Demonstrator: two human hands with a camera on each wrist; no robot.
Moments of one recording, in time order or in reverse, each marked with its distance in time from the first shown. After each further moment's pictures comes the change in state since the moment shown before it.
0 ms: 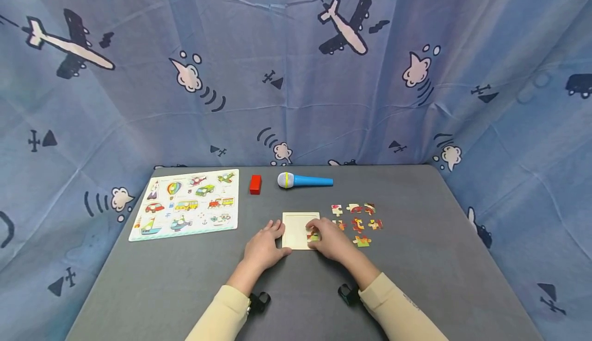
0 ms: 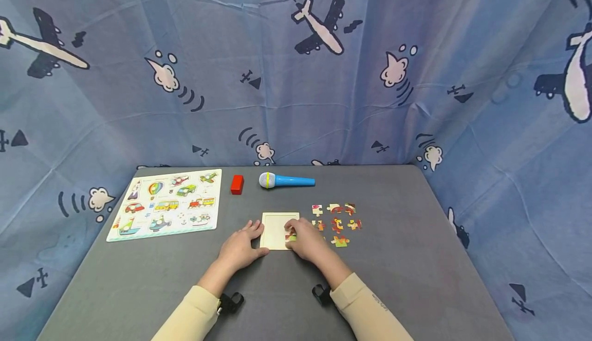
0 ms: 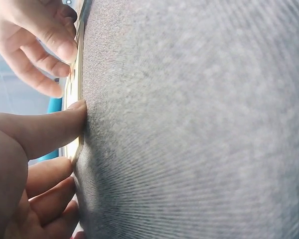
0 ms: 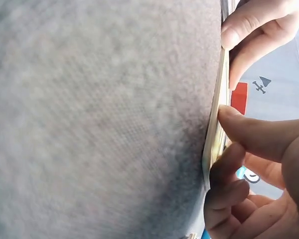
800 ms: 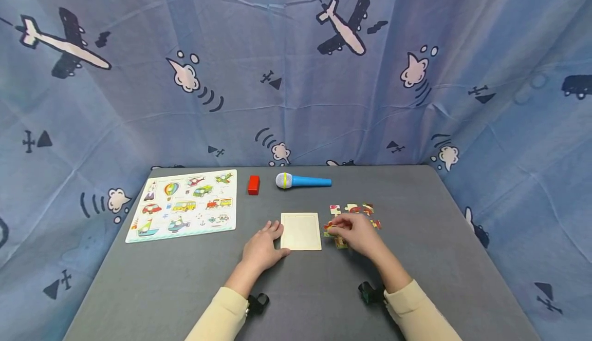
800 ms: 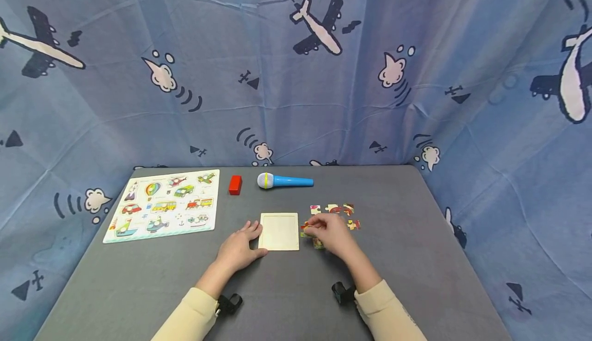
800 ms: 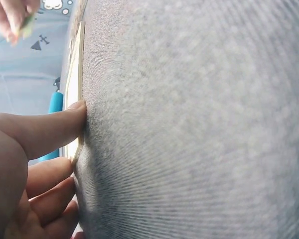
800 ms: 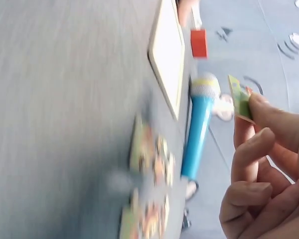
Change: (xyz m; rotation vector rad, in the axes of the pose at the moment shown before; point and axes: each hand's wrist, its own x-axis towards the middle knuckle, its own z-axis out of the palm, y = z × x) left_hand -0.001 0.001 -0.001 0.002 -0.003 0.009; right_hand -0.028 0.028 -0.057 0.277 0.125 0.070
